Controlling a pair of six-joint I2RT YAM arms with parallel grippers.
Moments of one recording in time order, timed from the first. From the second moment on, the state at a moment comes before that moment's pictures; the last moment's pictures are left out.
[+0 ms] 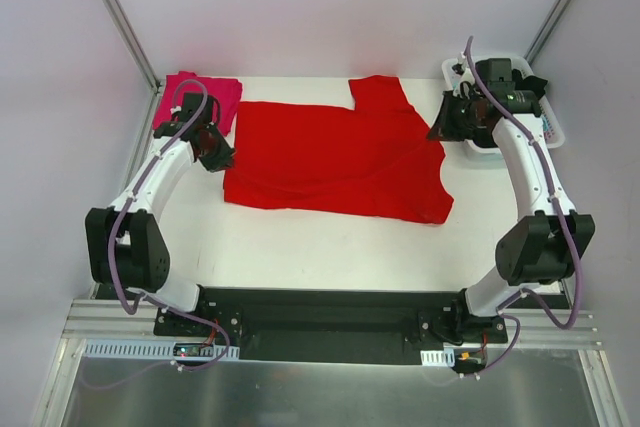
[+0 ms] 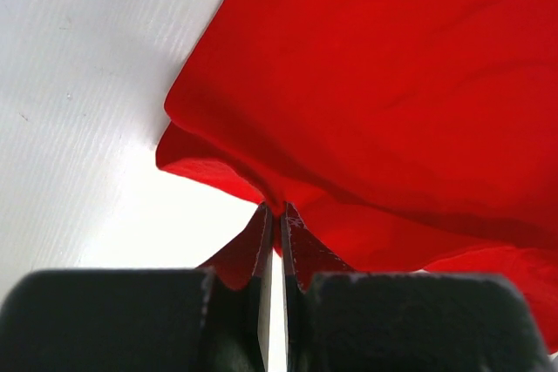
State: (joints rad) left arm -0.09 1.50 1.24 -0.77 0.02 -0.69; right arm 0.06 1.60 1.64 -0.97 -0.33 0.19
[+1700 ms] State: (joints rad) left arm -0.05 1.88 1.47 -0.77 -0.01 -0.72; right arm 0.07 2.05 1.94 -0.95 -0.29 0.15
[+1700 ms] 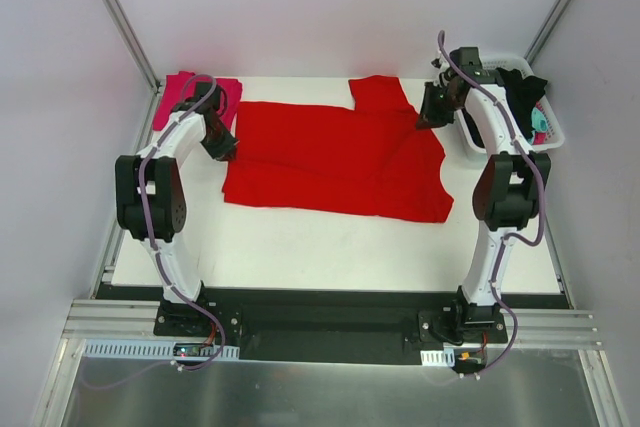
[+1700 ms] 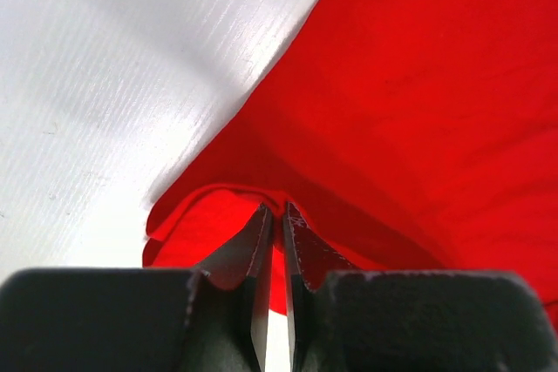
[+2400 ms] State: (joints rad) left arm 0.02 1.90 1.50 -0.76 0.00 -0.72; right arm 0.04 2.06 1.97 -0.92 -0.33 0.15
